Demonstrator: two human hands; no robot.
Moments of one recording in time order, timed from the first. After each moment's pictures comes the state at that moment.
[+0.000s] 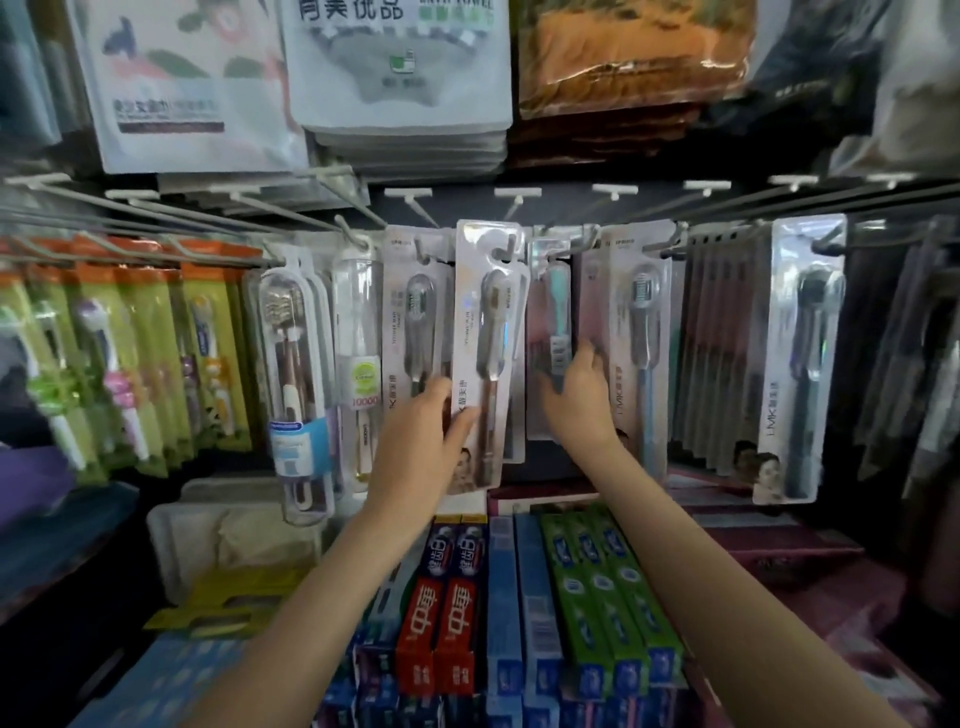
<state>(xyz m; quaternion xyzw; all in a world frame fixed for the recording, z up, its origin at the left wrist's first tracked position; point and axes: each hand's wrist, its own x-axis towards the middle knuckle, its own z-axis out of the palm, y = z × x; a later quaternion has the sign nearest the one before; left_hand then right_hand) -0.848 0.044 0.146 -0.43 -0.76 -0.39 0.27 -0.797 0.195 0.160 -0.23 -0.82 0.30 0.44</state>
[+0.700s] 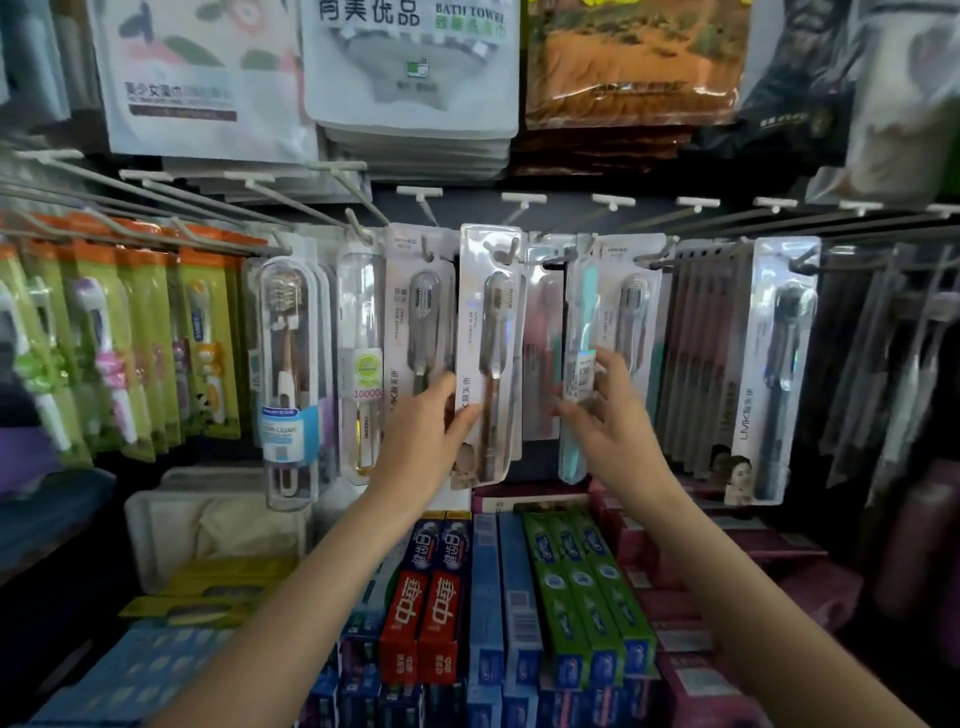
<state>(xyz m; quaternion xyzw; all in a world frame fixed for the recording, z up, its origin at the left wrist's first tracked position) -0.852 0.050 0.140 -0.47 -0.73 -0.43 0.24 -0.726 0.175 0.153 -0.10 -0.80 0.38 0.44</state>
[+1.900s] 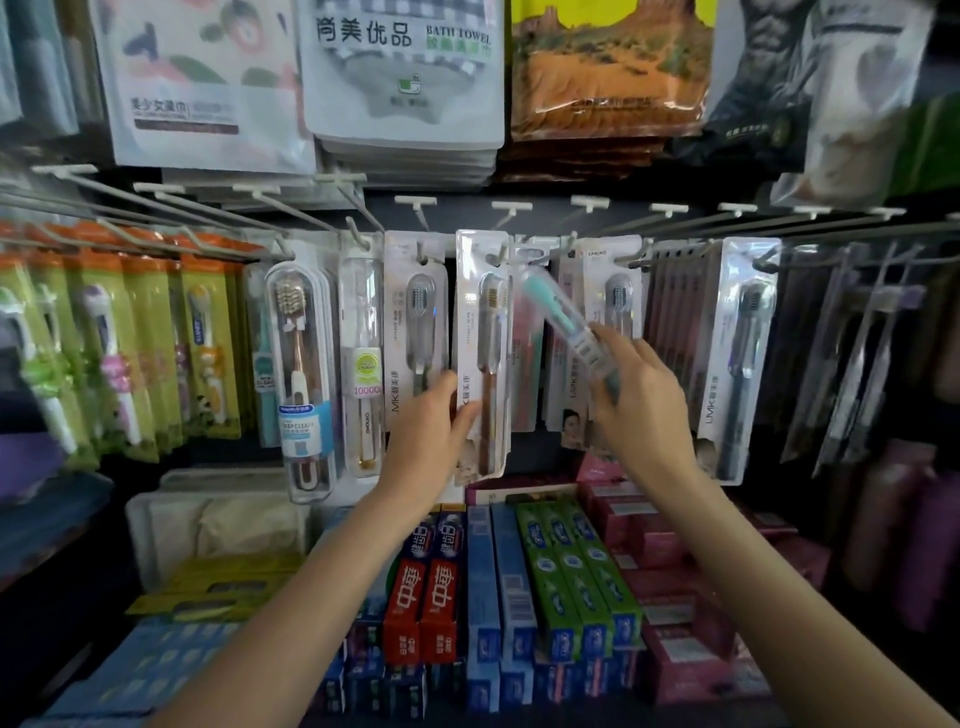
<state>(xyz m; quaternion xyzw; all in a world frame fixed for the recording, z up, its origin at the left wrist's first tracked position) -0.836 0.046 0.141 -0.47 -0.73 -0.44 0.24 -0.702 0.177 0.166 -0.18 -0.82 0.08 0.53</state>
